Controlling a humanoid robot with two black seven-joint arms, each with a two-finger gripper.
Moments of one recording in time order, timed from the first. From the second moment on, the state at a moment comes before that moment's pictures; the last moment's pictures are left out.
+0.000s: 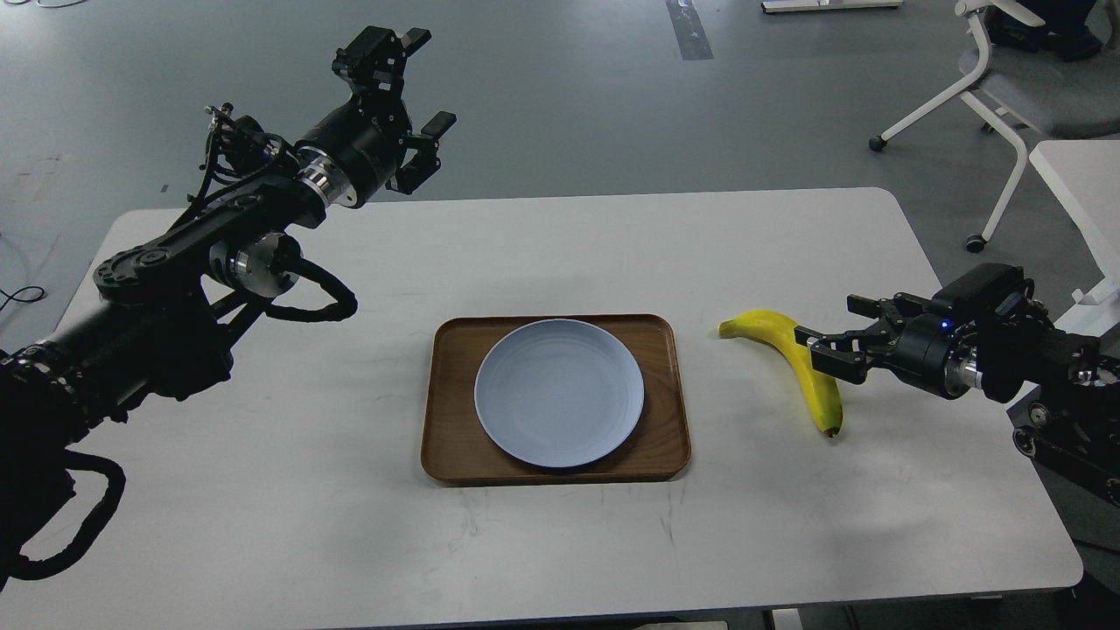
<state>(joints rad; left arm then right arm) -1.03 0.25 -0.43 -0.67 0.18 -0.26 -0.35 0.76 -0.68 0.09 0.89 -1.71 -0.21 0.39</state>
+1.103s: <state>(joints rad) -1.00 0.30 -0.42 -0.68 0.19 -0.25 -0.39 0.90 -0.50 0.06 0.95 -1.70 -0.36 0.48</state>
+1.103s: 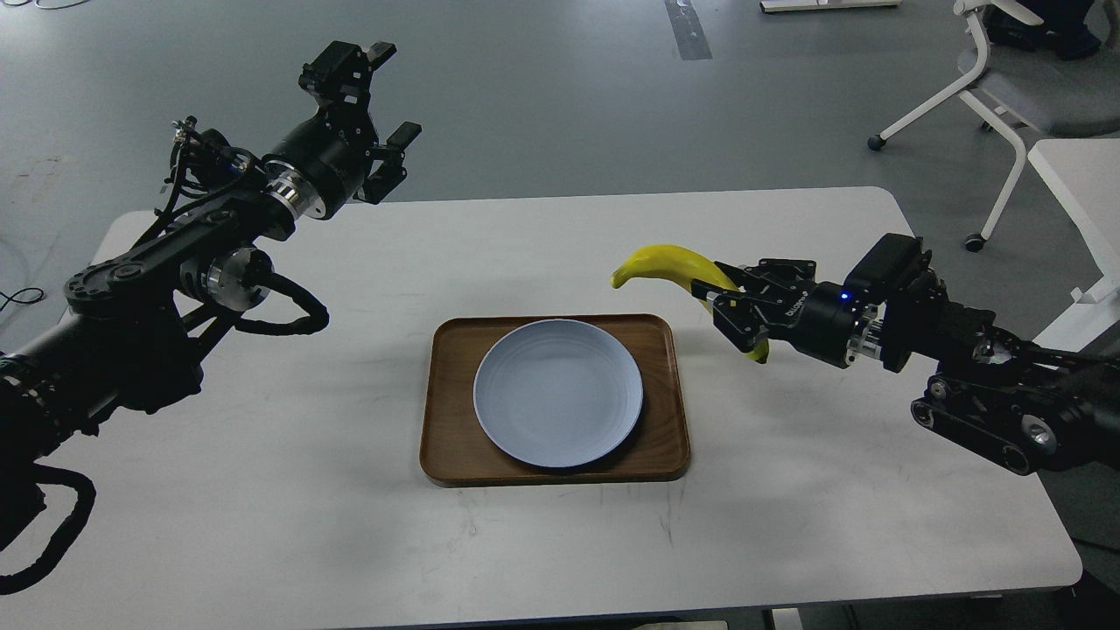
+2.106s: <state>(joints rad) -1.00 0.35 -0.42 -0.67 0.19 -0.27 -0.39 0.98 -0.16 -0.13 0.77 -1.56 -0.34 0.49</state>
